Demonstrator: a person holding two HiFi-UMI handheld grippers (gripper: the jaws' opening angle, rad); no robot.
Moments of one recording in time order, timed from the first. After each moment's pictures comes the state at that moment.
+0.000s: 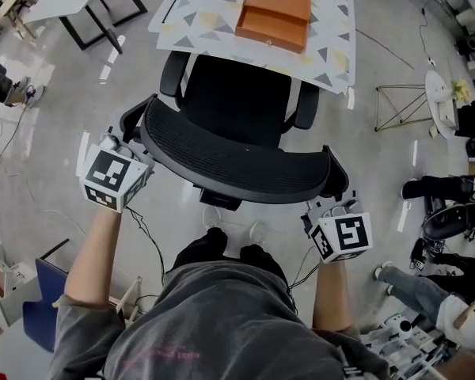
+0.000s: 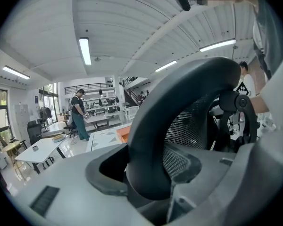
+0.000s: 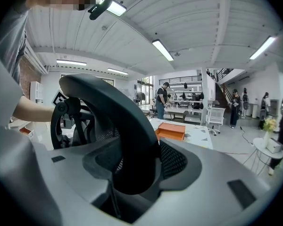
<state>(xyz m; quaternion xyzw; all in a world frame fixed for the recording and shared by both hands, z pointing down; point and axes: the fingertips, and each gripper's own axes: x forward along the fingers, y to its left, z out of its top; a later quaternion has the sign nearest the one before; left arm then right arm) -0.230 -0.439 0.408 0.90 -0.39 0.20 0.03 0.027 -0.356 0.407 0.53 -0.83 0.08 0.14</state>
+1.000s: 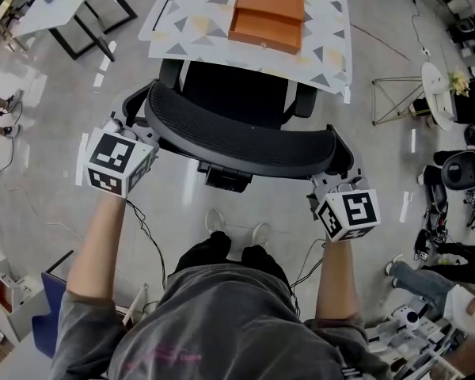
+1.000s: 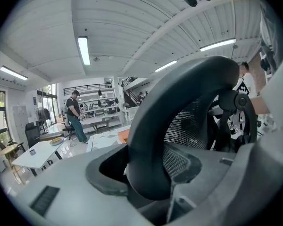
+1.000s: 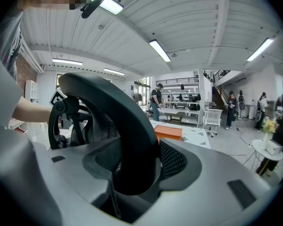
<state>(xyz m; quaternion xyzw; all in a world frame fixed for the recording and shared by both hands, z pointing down) -0.221 -0.500 0.408 0.90 -0.39 0.20 0.02 0.036 -0.415 0.408 0.55 -0.82 0.08 0.13</state>
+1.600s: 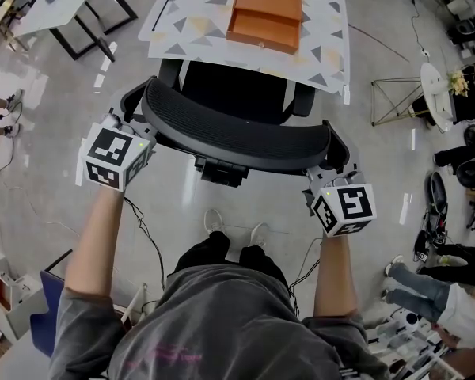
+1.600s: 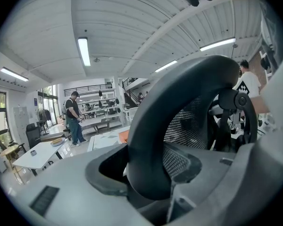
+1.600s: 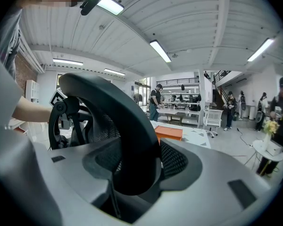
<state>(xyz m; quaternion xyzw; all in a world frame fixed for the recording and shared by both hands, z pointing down) -0.222 -0.499 0.408 0.90 -0.39 0.20 0.01 0.035 -0.415 0.408 0.55 -0.82 0.07 0.13</state>
